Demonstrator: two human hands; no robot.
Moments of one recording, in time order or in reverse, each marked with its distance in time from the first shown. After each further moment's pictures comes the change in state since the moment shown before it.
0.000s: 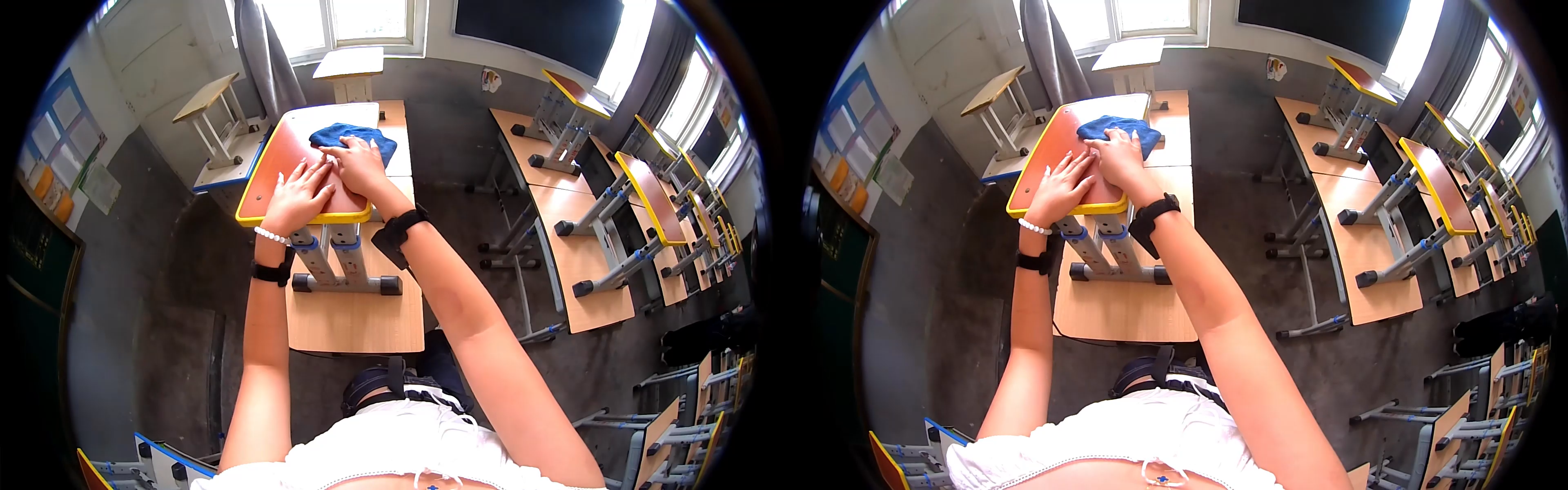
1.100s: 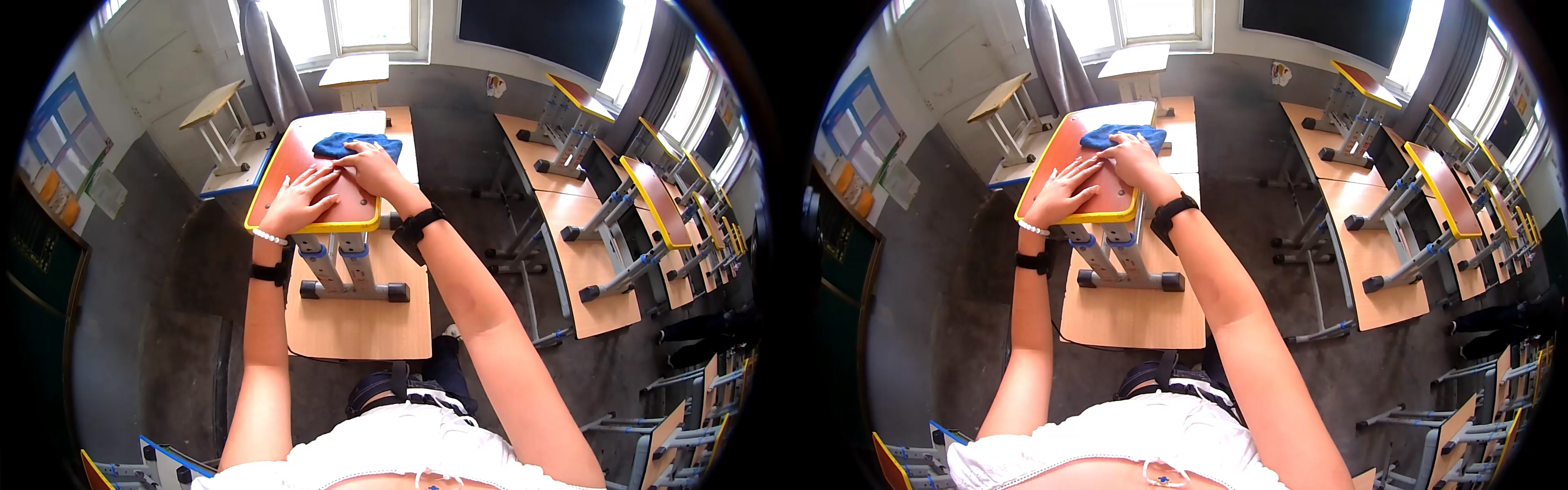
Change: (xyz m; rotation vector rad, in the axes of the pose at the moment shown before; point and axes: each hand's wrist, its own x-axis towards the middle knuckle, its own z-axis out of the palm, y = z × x) left_hand 0.005 -0.024 -0.006 -0.157 -0.009 0.130; right_hand 0.009 0.021 -0.008 0.048 -0.057 -0.149
